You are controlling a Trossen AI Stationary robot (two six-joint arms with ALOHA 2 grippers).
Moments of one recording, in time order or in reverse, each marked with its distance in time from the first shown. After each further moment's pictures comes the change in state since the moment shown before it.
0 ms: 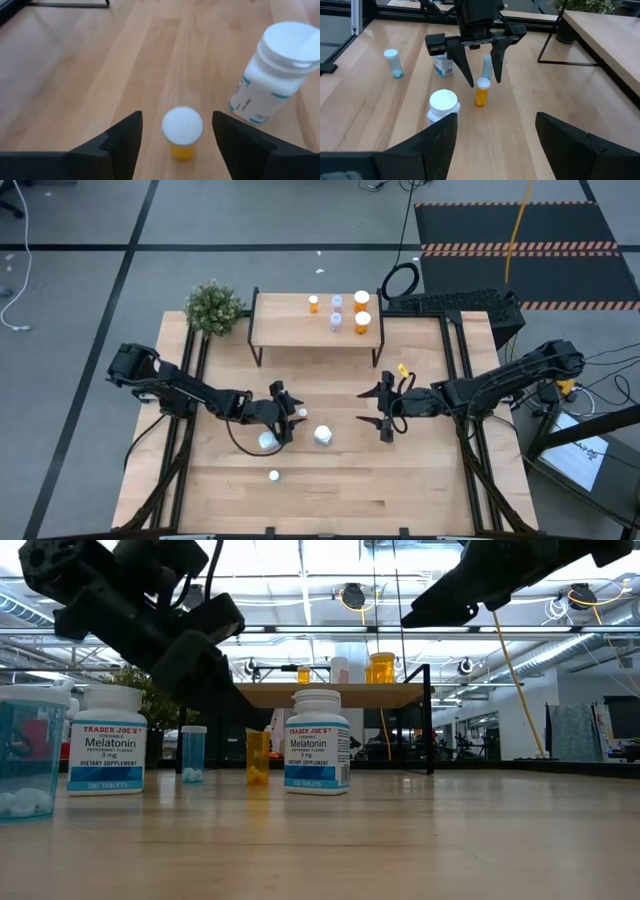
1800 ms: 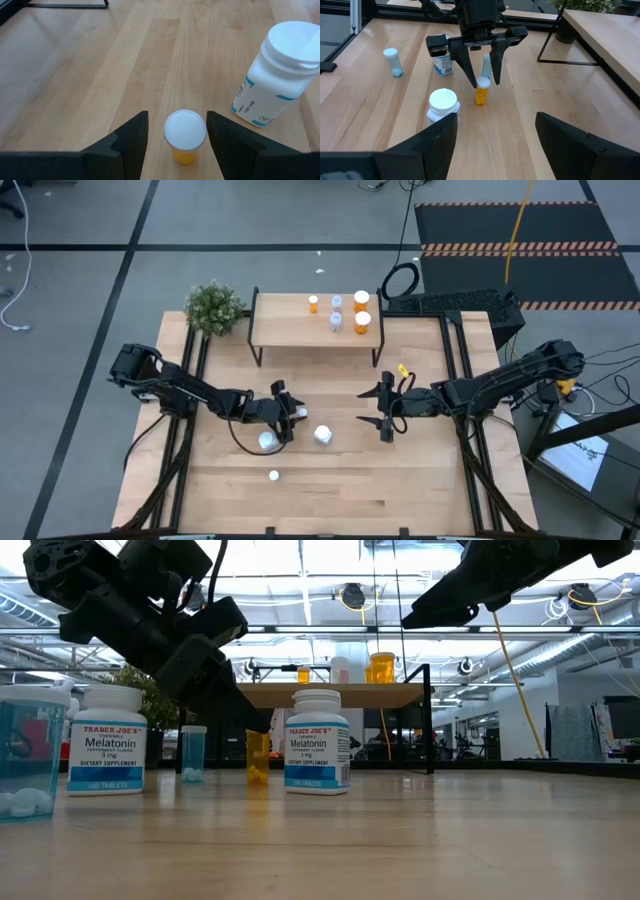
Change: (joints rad) left arm 0.018 0.019 0.001 0.025 0.017 0.018; right arm 0.000 0.000 0.000 -0.004 0.001 0.000
